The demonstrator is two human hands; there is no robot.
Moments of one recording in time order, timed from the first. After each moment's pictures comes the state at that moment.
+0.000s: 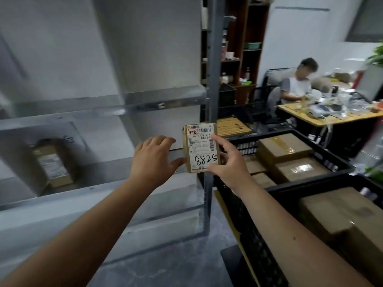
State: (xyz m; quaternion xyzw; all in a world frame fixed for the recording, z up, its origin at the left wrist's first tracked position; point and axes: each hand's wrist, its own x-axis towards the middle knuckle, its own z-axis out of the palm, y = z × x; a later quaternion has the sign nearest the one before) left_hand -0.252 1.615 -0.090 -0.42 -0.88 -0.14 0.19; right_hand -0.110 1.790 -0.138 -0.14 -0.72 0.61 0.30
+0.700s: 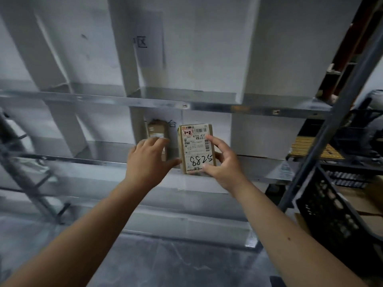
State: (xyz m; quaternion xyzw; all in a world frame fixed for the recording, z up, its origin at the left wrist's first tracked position) left_hand -0.381 1.309 -0.092 -0.21 -0.94 -0.15 0.20; right_hand -0.312 1.523 -0.126 0.01 -0.74 0.65 0.17
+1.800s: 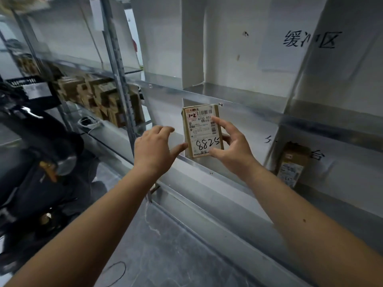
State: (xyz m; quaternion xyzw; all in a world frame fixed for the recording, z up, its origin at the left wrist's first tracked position) left_hand -0.584 0.952 -0.090 0.04 -0.96 -0.12 0.25; right_hand -0.617 1.175 -0.096 0.24 -0.74 0.63 0.07
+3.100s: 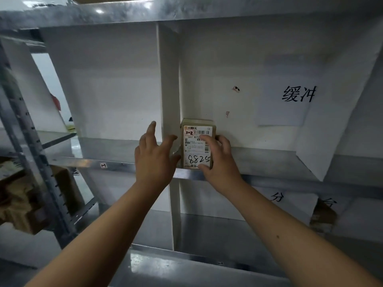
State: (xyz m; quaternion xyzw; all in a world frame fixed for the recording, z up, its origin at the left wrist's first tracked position) left_hand -0.951 0.879 -0.031 -0.17 -0.89 -0.20 0.36; right_hand -0.899 1.068 -0.049 0.07 -0.87 0.36 0.32
